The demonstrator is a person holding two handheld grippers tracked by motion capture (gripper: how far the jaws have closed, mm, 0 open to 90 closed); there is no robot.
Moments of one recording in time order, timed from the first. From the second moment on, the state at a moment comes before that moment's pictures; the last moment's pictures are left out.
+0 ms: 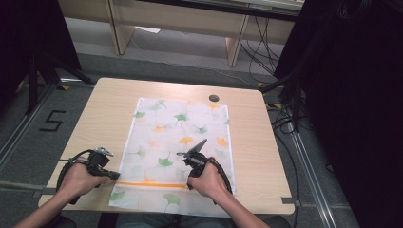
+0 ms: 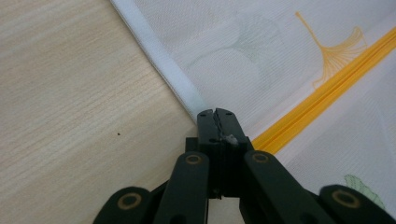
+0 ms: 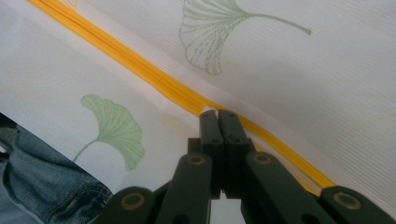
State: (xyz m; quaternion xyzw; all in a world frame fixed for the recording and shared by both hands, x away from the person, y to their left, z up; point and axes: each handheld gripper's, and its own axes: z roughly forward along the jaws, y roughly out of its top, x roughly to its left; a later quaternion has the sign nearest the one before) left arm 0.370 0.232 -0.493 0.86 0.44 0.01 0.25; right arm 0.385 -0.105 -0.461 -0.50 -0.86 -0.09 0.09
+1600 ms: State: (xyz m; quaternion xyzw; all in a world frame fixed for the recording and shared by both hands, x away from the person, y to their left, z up) left arm 0.370 0.232 -0.493 0.86 0.44 0.01 0.25; right arm 0.380 -0.125 -0.461 -0.50 -0.86 -0.09 0.07
